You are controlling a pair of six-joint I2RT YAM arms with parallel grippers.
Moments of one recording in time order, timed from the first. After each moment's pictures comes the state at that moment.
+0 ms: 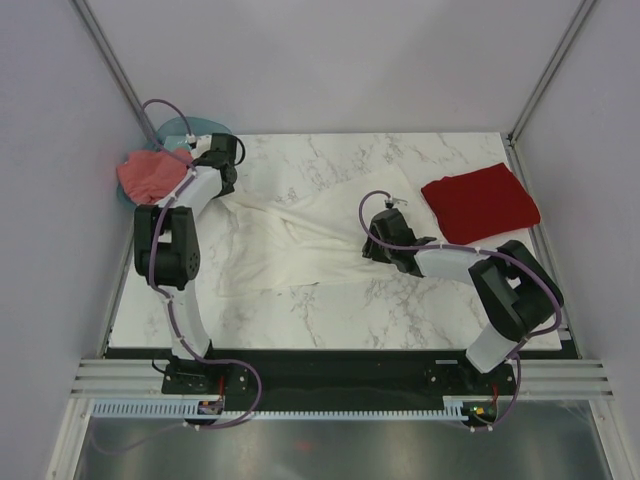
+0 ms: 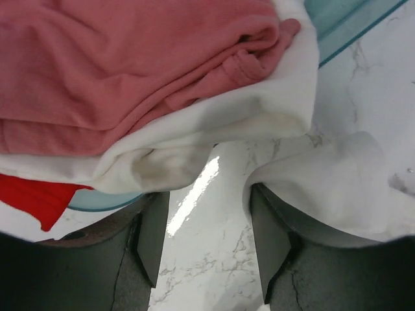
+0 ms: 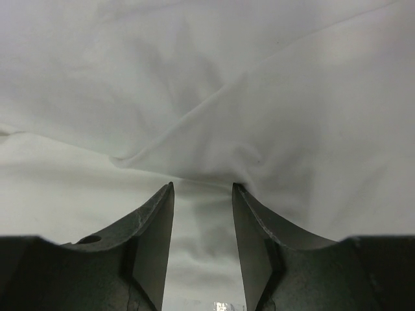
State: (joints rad) left arm -0.10 2.02 1.58 -0.53 -0.61 -0.40; right arm 0.57 1.66 0.79 0.06 0.20 0.68
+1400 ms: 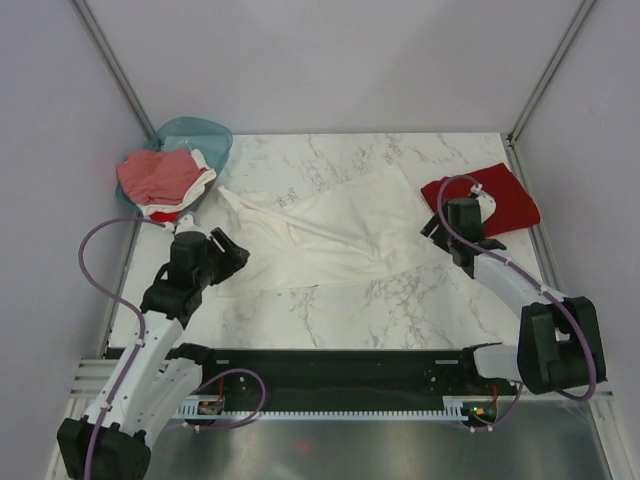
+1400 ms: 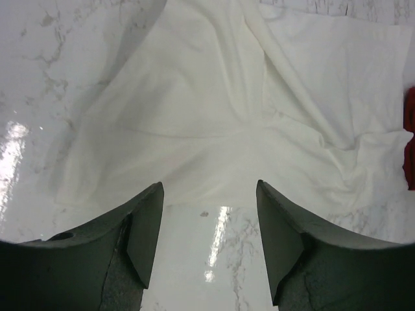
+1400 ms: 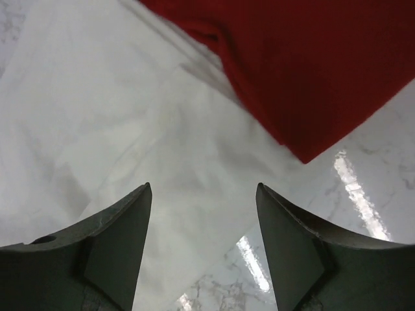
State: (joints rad) left arm -0.20 0.74 0.61 -0.47 -0.08 -0.68; right arm 0.23 1.30 0.70 -0.10 0.26 0.68
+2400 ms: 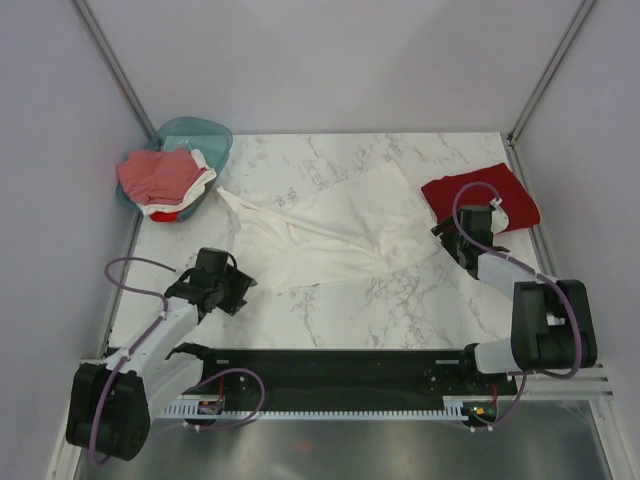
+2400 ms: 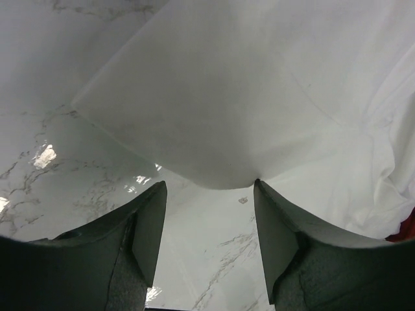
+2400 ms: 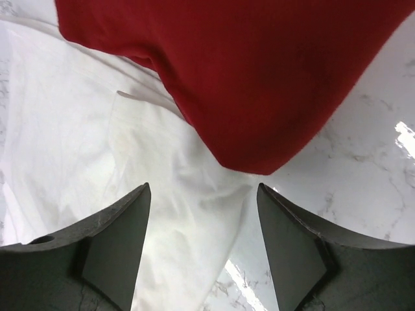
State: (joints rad) left arm -0.23 0.96 0.41 -0.47 -0.03 -1.22; right arm 0.02 1.44 0.62 0.09 0.13 0.88
